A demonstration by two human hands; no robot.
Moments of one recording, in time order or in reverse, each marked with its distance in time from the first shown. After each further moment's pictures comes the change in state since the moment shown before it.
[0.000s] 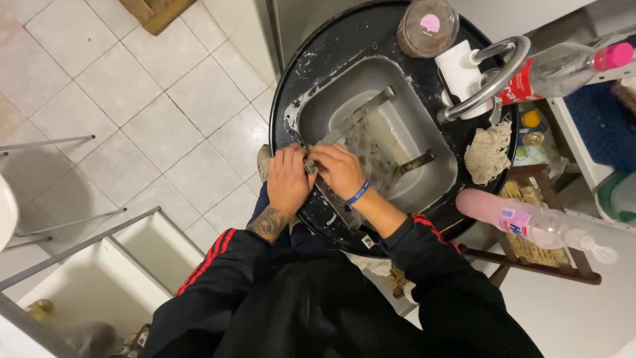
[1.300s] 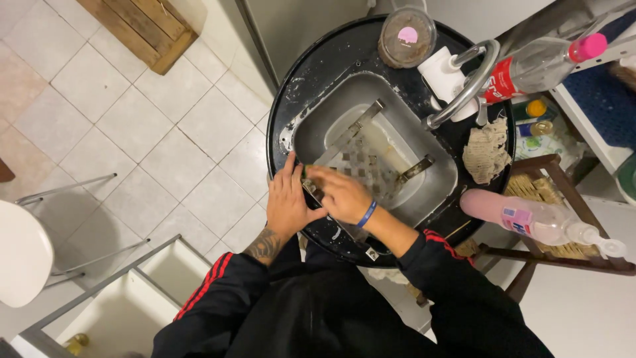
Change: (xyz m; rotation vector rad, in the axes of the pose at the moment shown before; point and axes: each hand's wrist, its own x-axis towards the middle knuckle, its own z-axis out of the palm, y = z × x) left_hand -0.012 -0.016 0.007 -0.104 -0.181 0.057; right_hand -0.007 -0.018 -0.032 0.130 -0.110 -0.070
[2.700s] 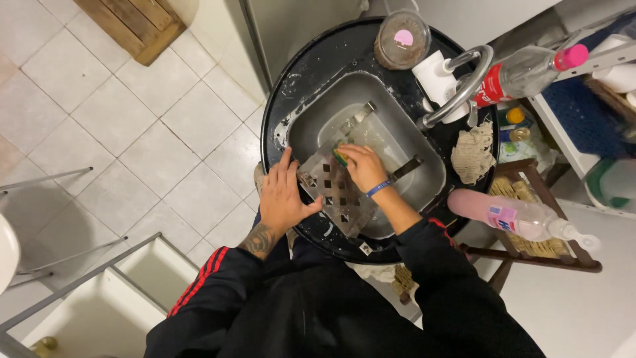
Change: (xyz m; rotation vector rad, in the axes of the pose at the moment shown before) left_hand 0.004 0.005 -0.002 0.040 0.051 -0.011; right_hand -0.034 0.108 -0.001 -0.167 -0.024 0.396
